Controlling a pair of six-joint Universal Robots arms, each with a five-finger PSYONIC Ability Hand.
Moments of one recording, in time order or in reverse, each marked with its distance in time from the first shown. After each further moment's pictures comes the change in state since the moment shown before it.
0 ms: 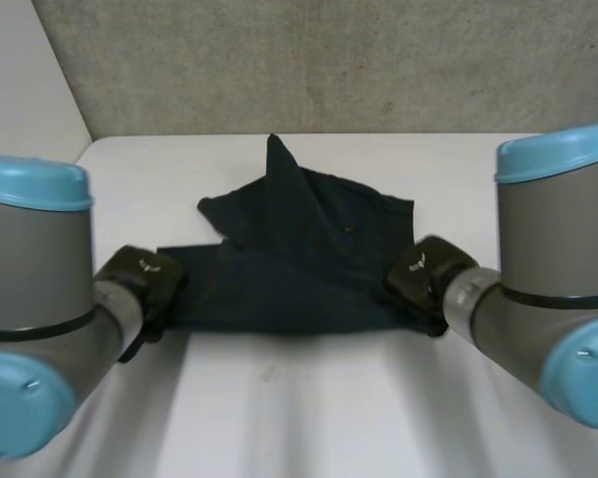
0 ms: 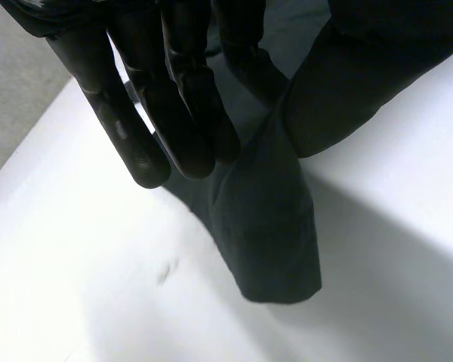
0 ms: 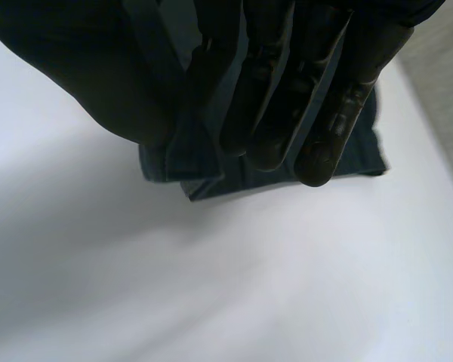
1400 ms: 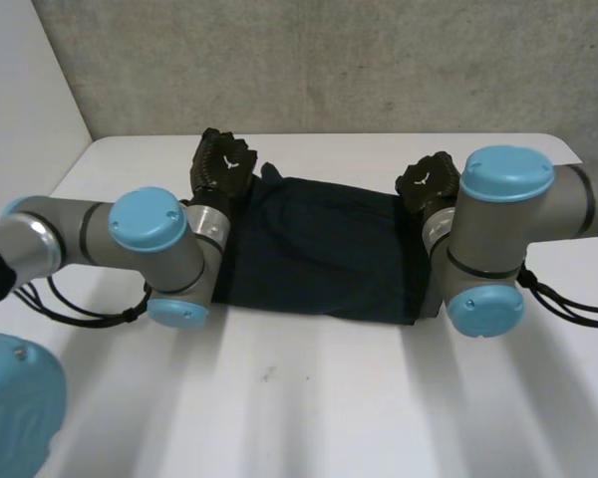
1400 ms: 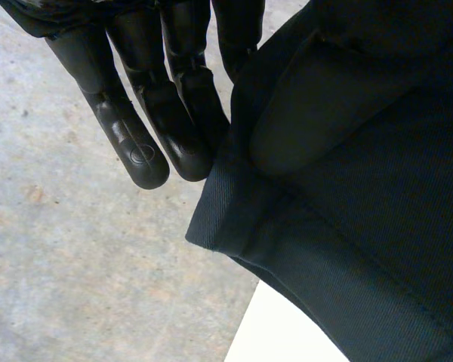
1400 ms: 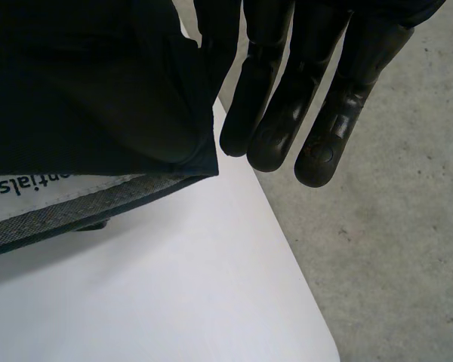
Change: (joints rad) left arm -0.011 -0.617 0.505 0.878 0.170 0.286; right arm -0.058 0.334 -0.275 -0.531 0.128 -0.030; left_hand 0.008 0.000 0.000 0.000 0.010; right_hand 0.000 0.000 0.000 0.000 0.008
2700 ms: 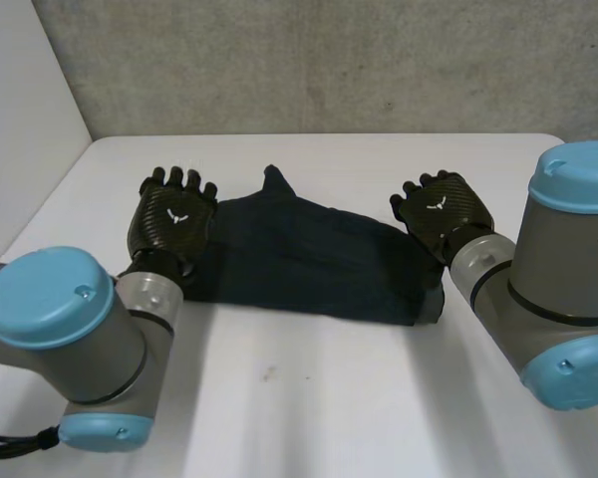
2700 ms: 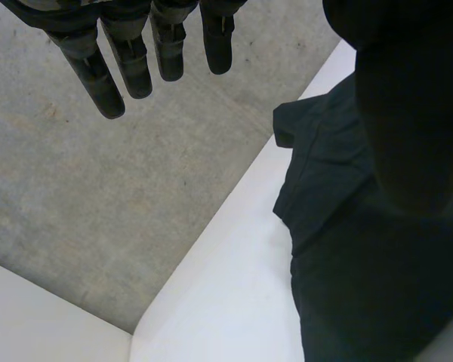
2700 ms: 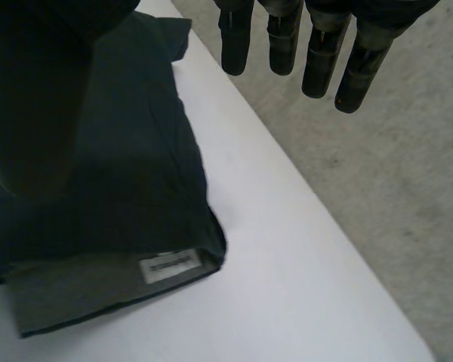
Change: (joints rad) left arm -0.038 0.564 -0.727 -0.001 -0.172 -0.177; right arm 0.000 -0.382 0.391 0.111 -0.127 0.212; left_hand -0.945 -0.996 -0.984 -0.995 -0.960; right_hand -0.768 -0.955 -0.979 -0.962 -0.934
